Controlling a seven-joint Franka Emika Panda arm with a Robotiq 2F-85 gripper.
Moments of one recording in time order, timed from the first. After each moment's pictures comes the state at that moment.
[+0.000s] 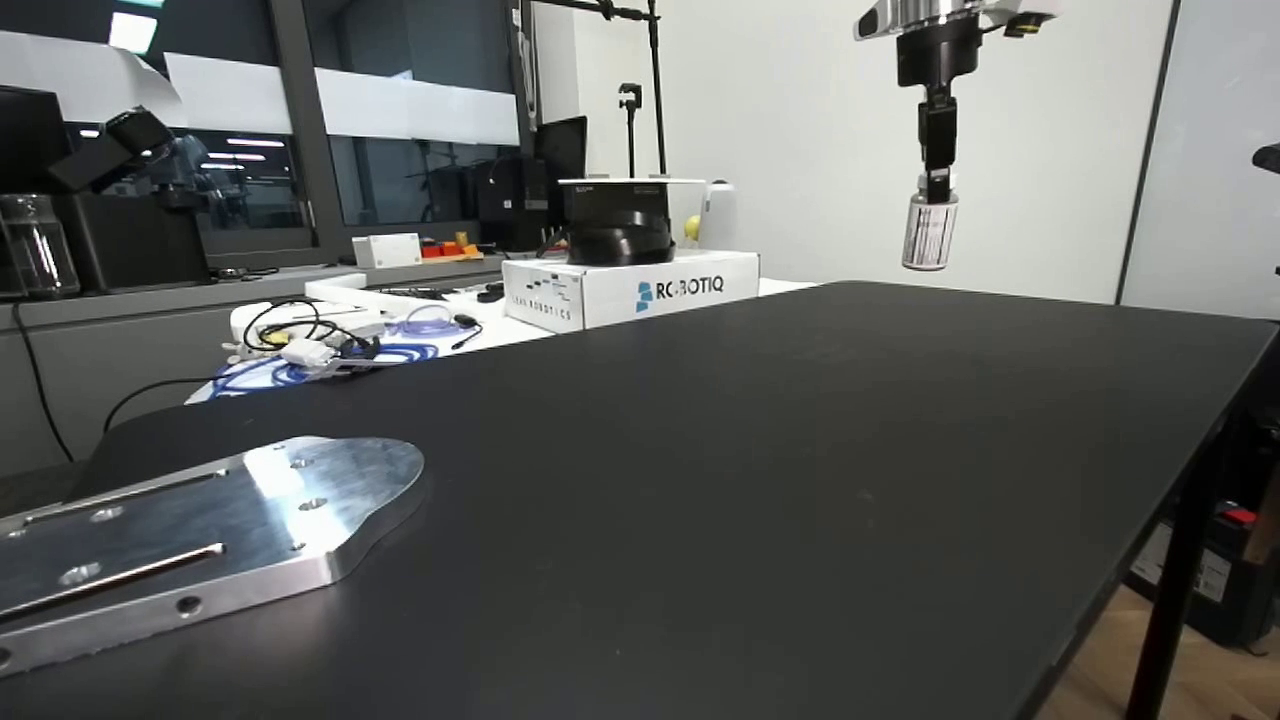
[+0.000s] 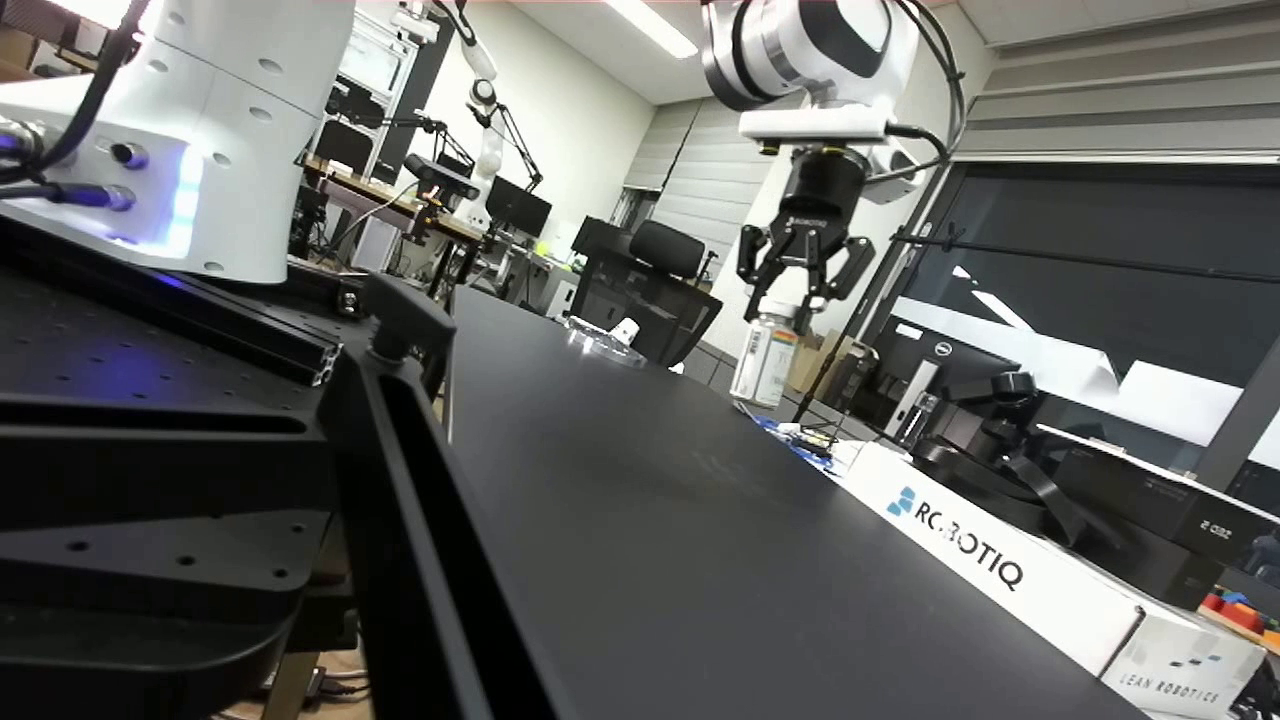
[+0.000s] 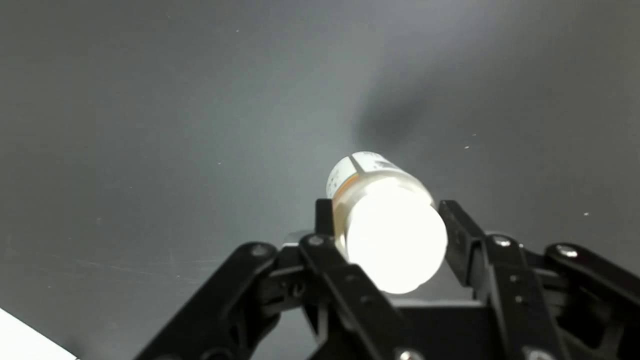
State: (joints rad) arm -0.07 0.02 -0.08 -2.36 -0.30 2.39 -0.39
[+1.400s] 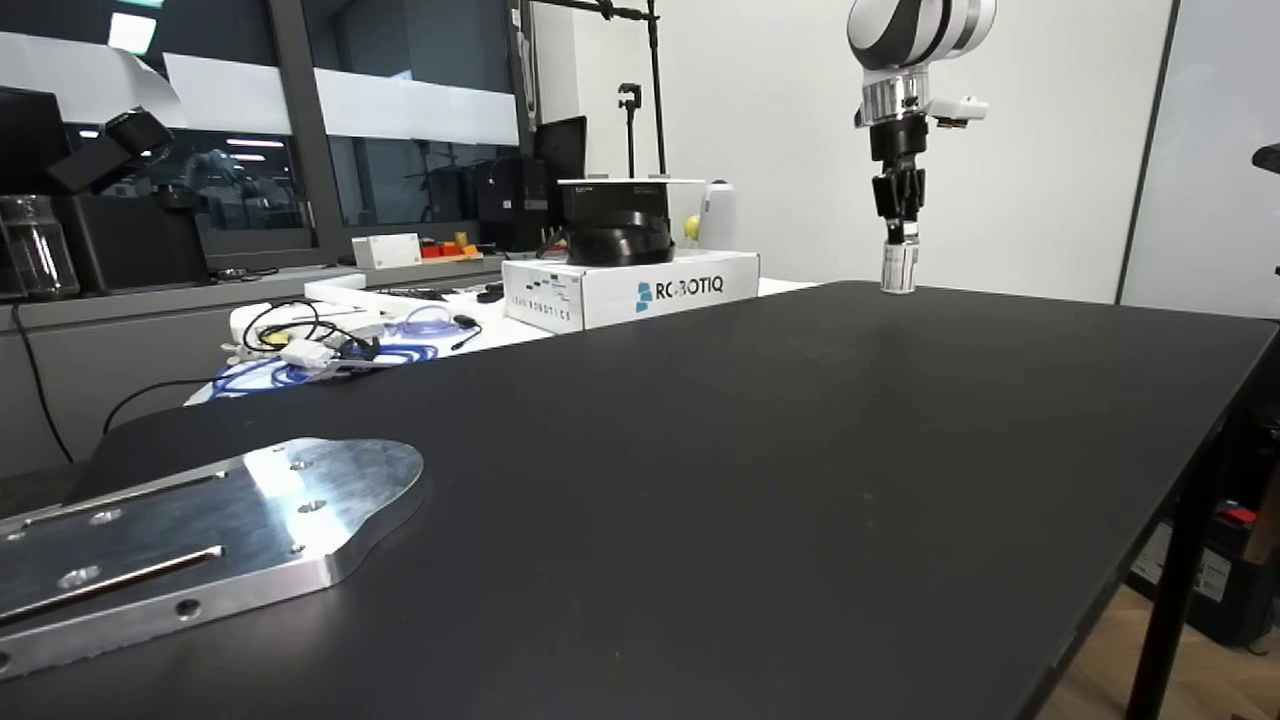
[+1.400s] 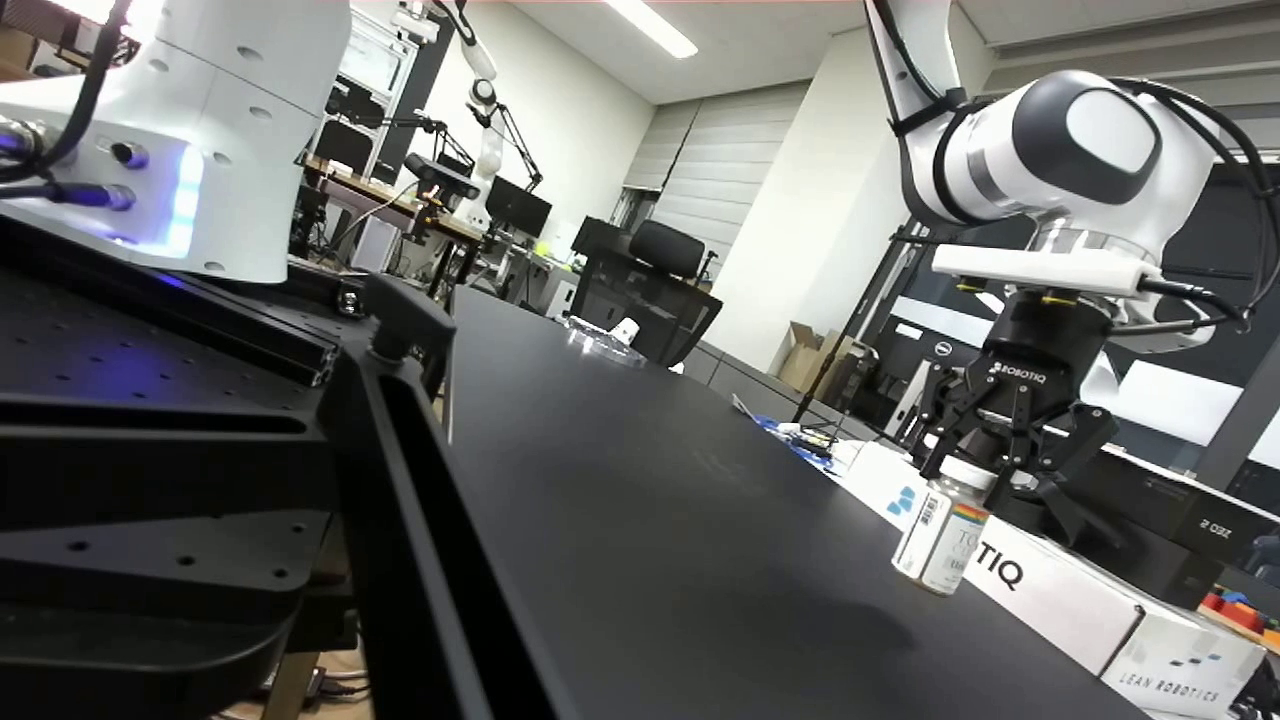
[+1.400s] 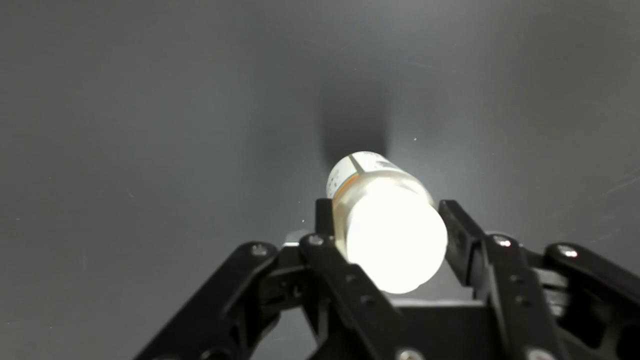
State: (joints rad) arm -0.30 0.60 -0.12 -1.65 -0.05 2.20 -0.45
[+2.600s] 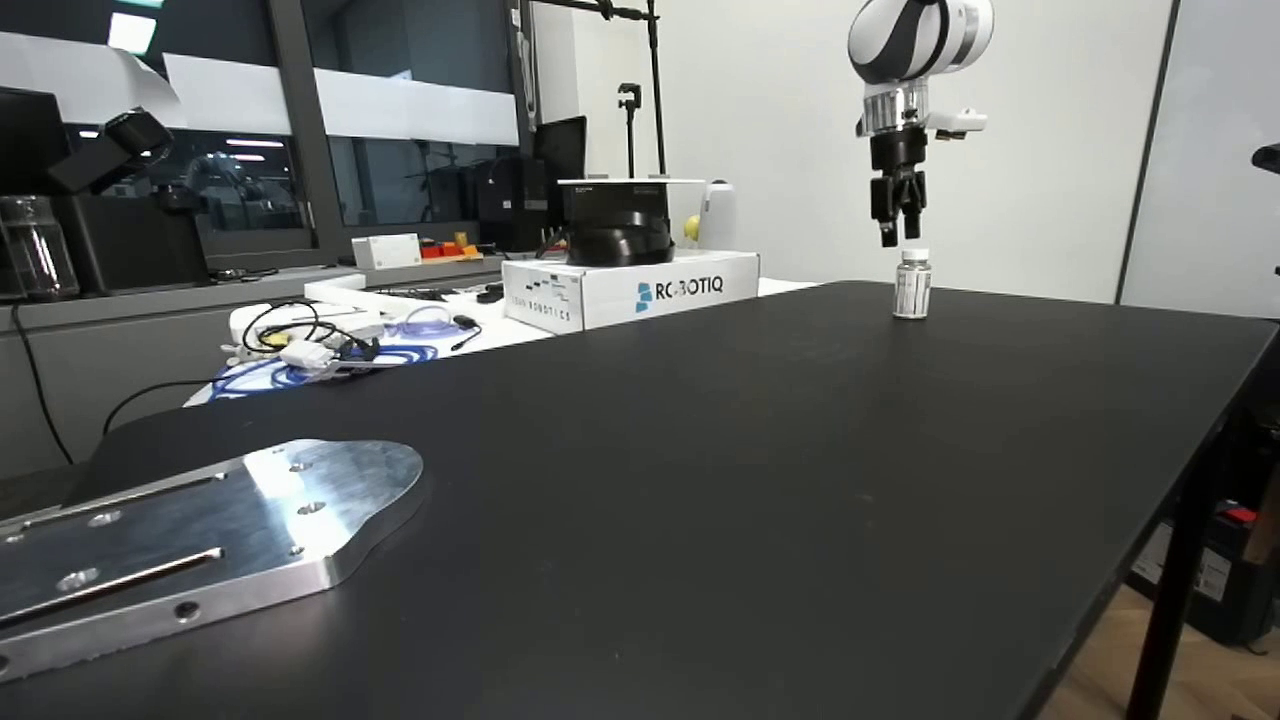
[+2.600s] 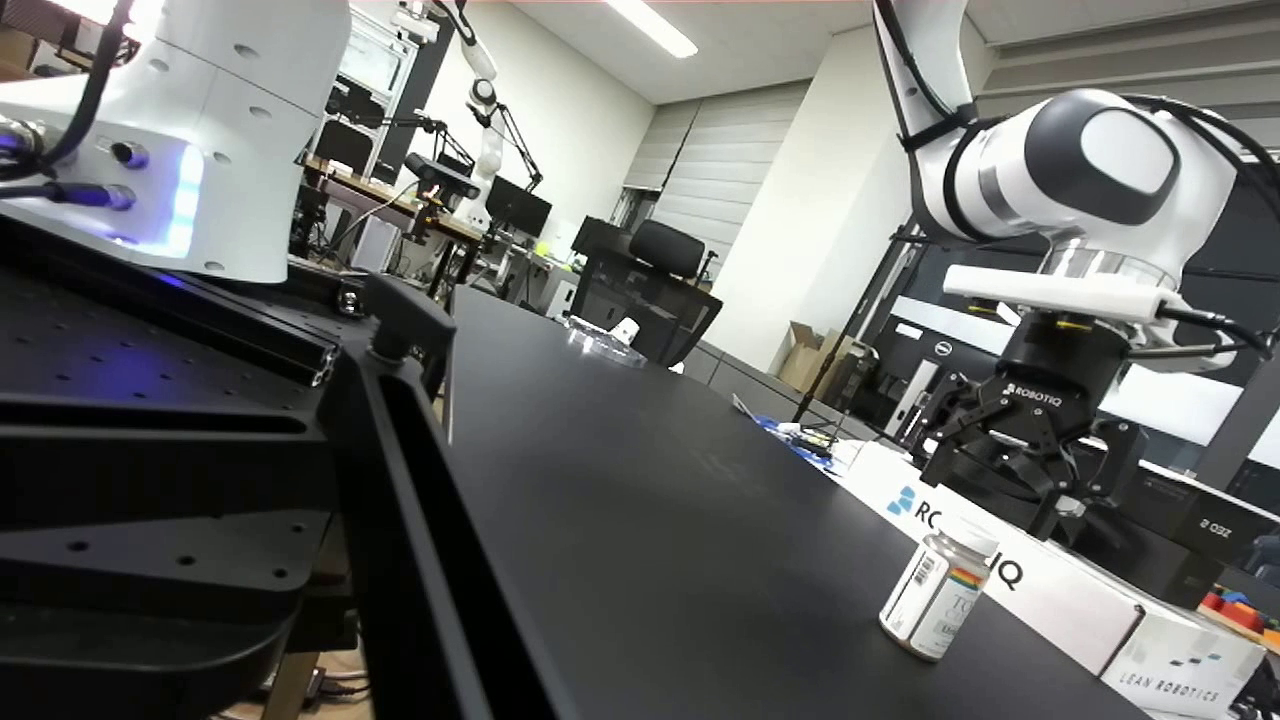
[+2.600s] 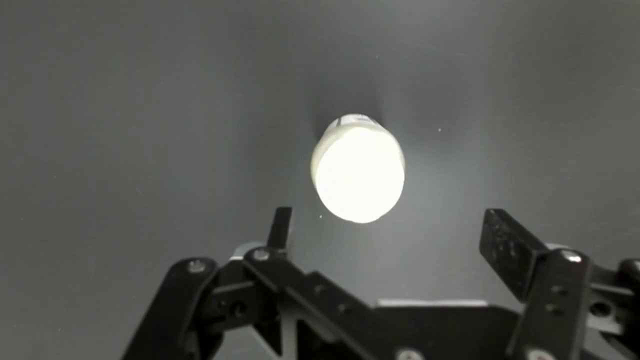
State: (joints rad) arm -0.33 0.65 -0.11 -1.60 -0.06 2.21 -0.45
